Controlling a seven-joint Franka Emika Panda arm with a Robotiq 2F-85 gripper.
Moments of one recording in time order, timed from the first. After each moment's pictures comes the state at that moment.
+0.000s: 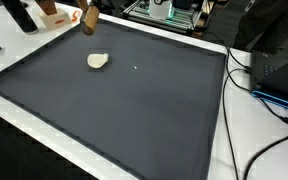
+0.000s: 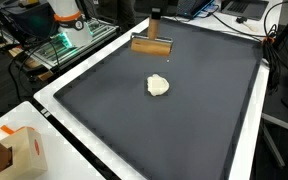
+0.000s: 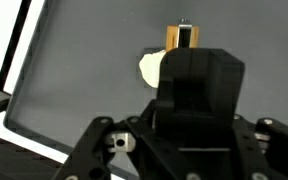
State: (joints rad) arm -0.05 0.13 -0.04 -1.81 -0.07 1.89 -0.56
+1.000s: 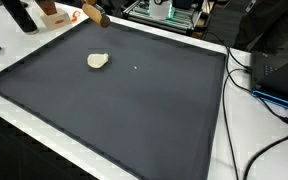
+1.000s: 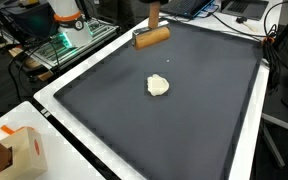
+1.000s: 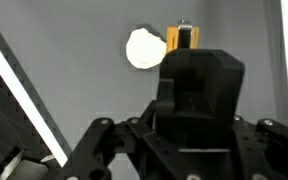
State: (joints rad) arm -0.05 0.03 -0.02 -1.89 -0.03 1.93 -1.28
